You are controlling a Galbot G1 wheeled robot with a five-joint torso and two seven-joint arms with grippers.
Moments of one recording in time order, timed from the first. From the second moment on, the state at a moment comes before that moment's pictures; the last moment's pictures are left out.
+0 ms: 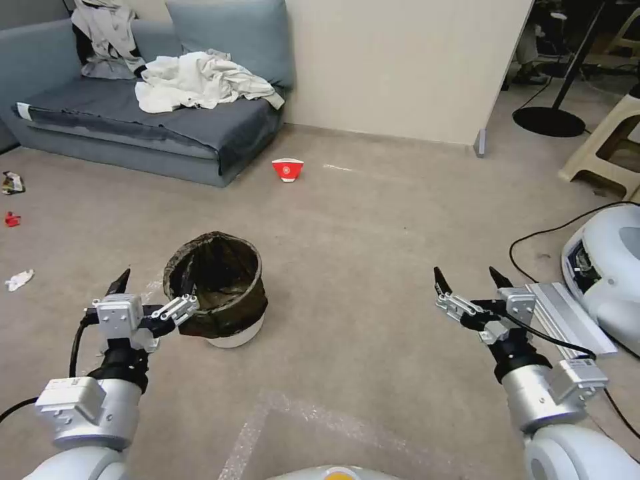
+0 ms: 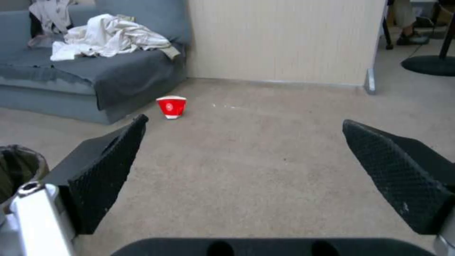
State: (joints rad) left arm 1.83 -1.46 -0.78 -2.51 -0.17 0.22 -0.01; right arm -1.70 1.53 0.68 2.41 0.19 -0.26 -0.15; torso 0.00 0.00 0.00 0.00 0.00
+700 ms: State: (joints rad) left arm 1.83 -1.46 -0.78 -2.50 -0.13 0.19 0.05; right arm -1.70 1.53 0.68 2.41 0.18 -0.26 -0.13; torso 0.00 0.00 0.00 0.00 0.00
